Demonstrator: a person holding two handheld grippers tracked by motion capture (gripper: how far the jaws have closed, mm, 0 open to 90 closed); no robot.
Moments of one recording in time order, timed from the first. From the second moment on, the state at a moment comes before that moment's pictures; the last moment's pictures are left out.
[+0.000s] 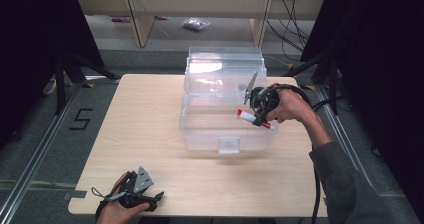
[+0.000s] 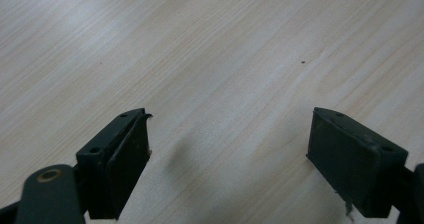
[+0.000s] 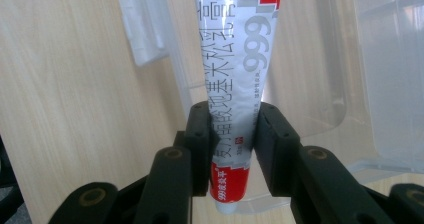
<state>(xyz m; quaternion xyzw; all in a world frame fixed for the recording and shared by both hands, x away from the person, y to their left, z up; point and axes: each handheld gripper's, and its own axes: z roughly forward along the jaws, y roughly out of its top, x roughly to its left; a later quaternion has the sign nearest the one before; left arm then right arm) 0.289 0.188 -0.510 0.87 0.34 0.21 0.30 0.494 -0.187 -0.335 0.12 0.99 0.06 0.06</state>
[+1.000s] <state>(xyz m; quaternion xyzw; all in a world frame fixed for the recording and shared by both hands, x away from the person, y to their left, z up) 0.289 0.188 -0.508 0.87 0.34 0.20 0.30 0.511 -0.192 -0.384 0.11 0.99 0.03 0.03</state>
